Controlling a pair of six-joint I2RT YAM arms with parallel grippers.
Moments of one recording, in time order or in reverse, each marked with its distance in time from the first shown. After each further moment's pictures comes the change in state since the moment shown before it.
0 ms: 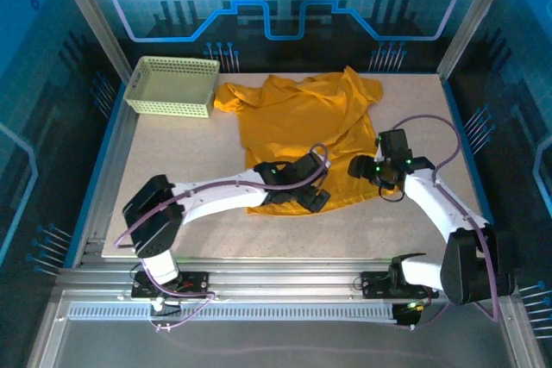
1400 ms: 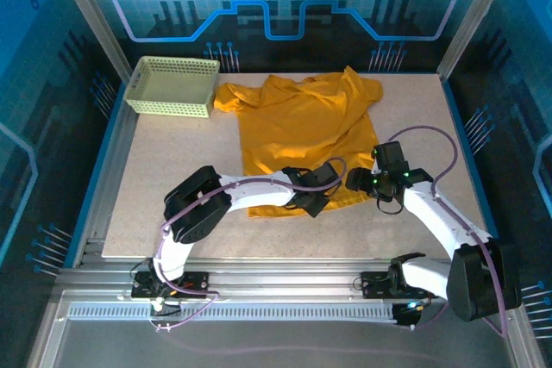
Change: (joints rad) left arm -0.003 0.247 0.104 -0.018 0.040 0.011; right arm 0.065 -0.089 -0.083 -0.014 0.018 0.034
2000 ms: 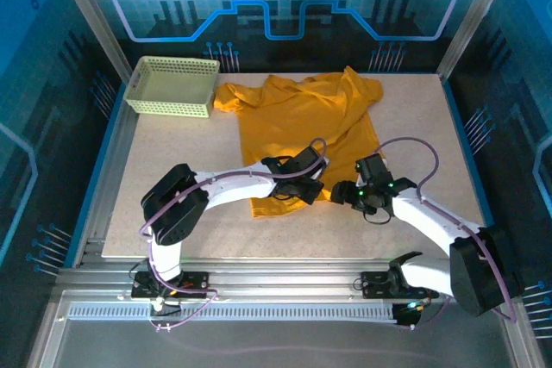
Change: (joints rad) left arm 0.090 -0.129 -0.098 0.126 0.150 -0.084; right arm 0.153 0.037 -0.110 0.117 -0.072 0.155
